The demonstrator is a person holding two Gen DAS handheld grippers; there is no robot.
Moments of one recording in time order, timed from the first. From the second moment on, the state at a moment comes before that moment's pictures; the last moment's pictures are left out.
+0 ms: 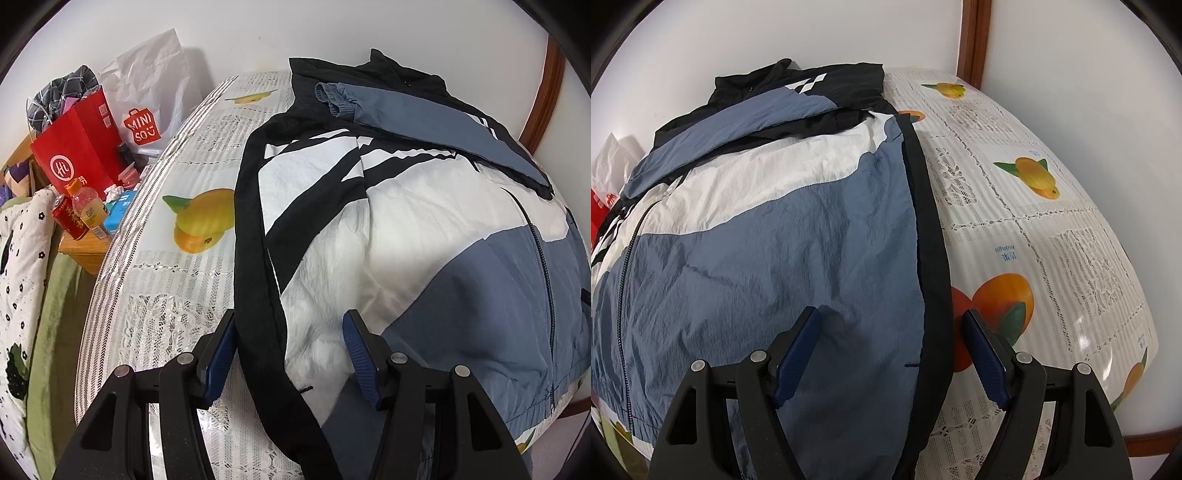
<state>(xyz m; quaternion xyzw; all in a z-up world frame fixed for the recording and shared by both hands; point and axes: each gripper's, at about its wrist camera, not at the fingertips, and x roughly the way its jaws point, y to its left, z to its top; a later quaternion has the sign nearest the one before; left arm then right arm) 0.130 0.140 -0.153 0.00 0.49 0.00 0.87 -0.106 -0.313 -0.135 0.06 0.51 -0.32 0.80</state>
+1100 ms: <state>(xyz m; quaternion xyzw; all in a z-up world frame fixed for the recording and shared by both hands) 0.128 0.142 -0.152 0.00 0.49 0.00 0.87 -0.110 -0.309 -0.136 0.06 0.50 -0.32 0.80</state>
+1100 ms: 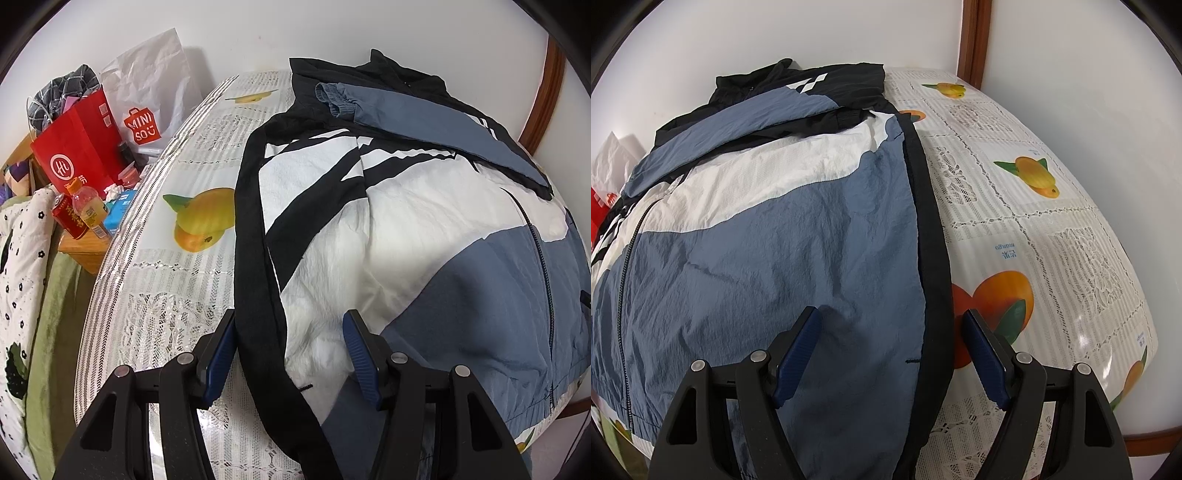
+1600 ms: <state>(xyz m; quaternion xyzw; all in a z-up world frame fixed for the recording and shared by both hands) 0.121 0.139 -0.152 0.00 0.48 0.00 0.88 -0.109 -0.301 -0.137 0.05 0.50 -0.30 0.81</state>
